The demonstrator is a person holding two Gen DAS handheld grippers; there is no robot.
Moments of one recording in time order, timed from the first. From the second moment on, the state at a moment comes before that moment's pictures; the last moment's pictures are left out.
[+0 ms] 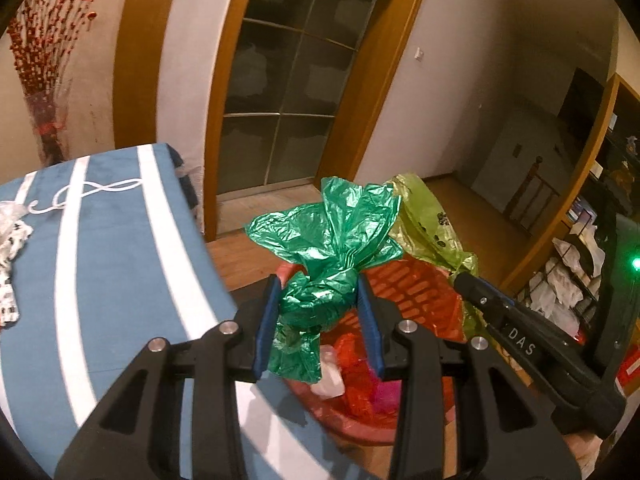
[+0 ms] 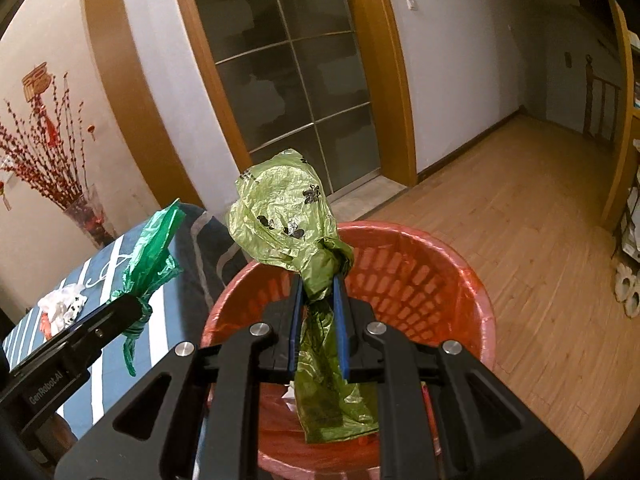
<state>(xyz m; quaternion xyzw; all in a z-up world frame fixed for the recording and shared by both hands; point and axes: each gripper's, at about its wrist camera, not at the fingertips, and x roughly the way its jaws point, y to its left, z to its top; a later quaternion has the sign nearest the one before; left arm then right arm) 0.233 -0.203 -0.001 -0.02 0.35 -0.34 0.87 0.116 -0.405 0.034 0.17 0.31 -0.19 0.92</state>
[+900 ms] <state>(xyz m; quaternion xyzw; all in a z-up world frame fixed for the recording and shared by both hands) 0.253 -0.222 -0.031 0.00 0.39 -0.32 0.86 0.108 -0.433 0.026 0.20 0.31 -0.21 0.91</state>
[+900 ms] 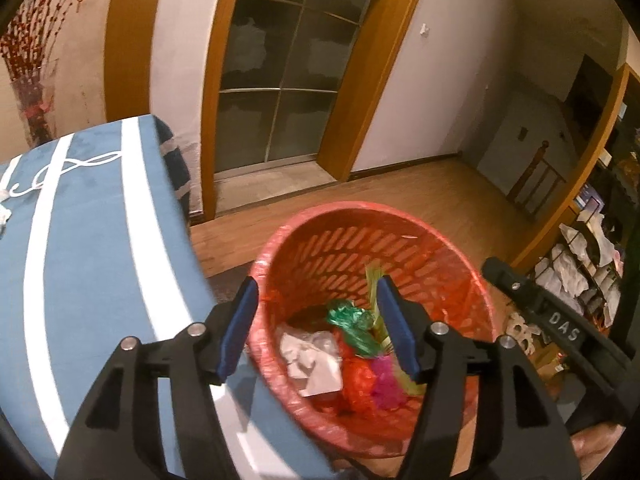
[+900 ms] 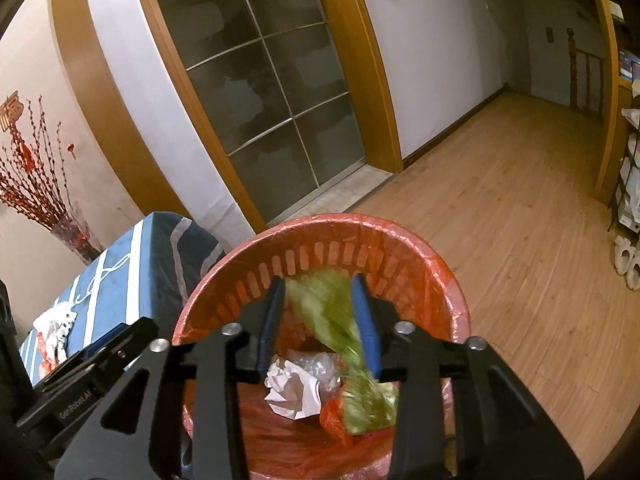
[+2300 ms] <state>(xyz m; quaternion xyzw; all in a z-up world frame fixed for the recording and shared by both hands) 0.348 0.130 -0.028 -0.10 0.37 0.02 0.92 0.221 -0.210 0.004 0.03 0.38 -0.01 0.92</state>
